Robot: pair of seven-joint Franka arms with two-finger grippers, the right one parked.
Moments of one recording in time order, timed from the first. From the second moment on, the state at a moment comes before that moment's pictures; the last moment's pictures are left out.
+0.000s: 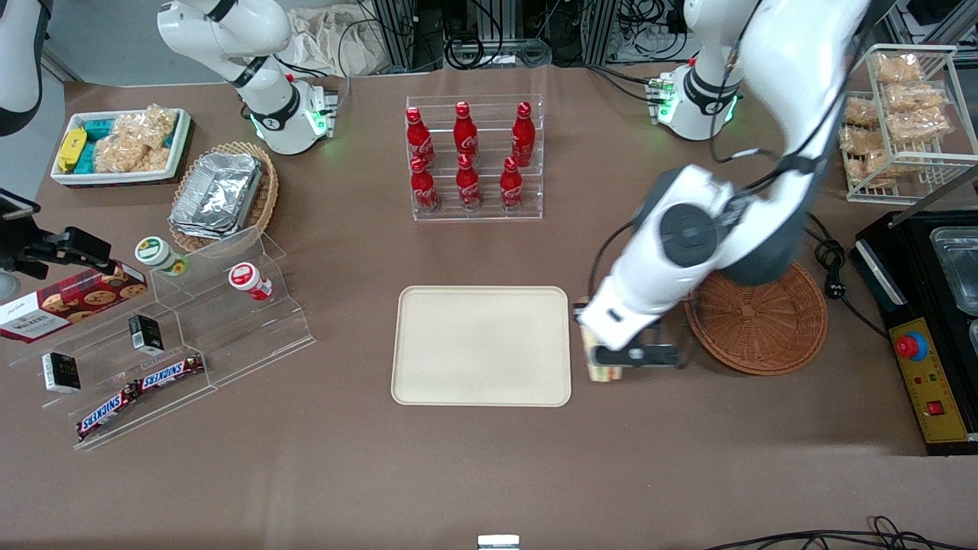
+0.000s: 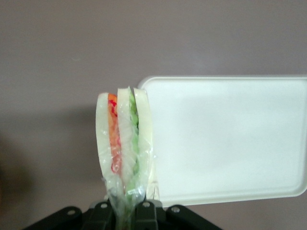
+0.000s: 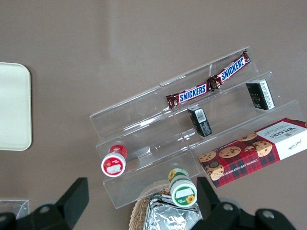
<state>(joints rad) -0.19 0.60 -0.44 -1.46 0.20 2.10 -0.57</state>
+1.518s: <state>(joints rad) -0.17 0.54 -0.41 -1.30 0.28 1.78 -0.59</state>
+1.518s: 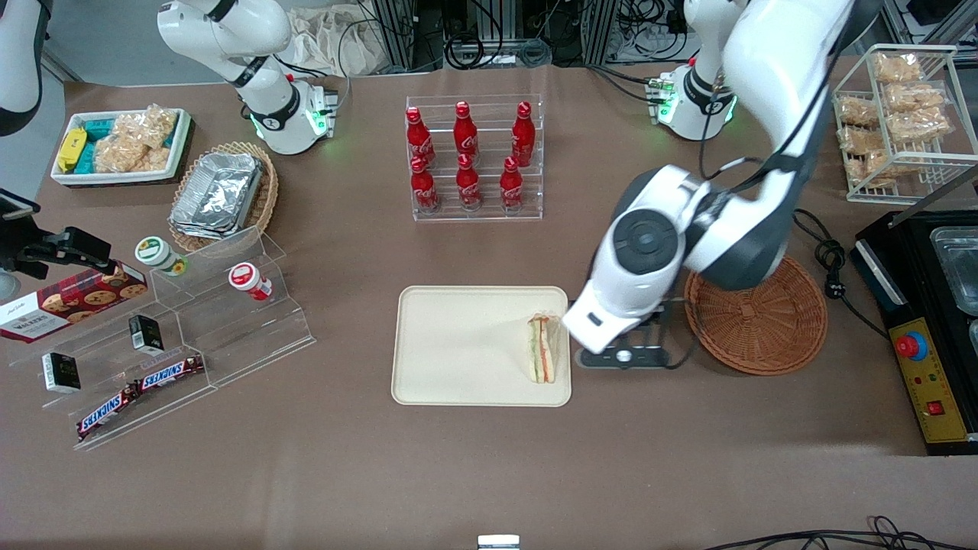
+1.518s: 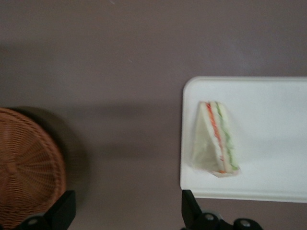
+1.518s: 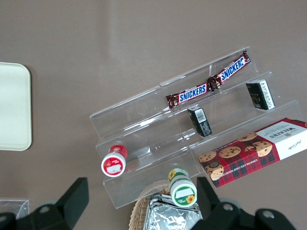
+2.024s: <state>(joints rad) -0.04 0.35 -0.23 -1.33 0.15 1.65 -0.21</state>
